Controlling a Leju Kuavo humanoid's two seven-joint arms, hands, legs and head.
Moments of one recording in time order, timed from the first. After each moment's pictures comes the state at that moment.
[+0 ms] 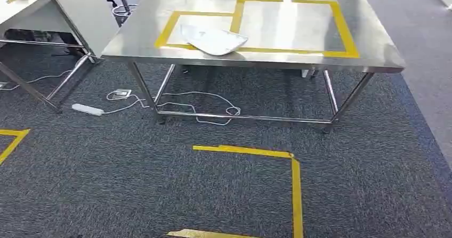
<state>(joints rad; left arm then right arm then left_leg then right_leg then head) 0.22 0.50 -0.93 -1.18 -0.14 0.65 0.51 0.02 -0.55 1.43 -1.19 -1.52 -0.69 0.16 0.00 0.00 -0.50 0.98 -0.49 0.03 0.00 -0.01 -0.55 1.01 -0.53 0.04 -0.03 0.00</state>
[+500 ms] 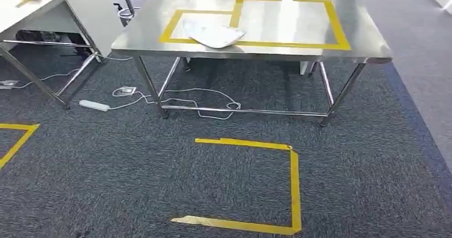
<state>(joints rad) 0.21 0.49 -0.95 -1.18 -0.12 0.65 0.49 0.01 -0.57 1.46 -1.19 -1.54 -0.68 0.15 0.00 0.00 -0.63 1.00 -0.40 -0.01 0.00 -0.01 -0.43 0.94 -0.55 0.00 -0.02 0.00</state>
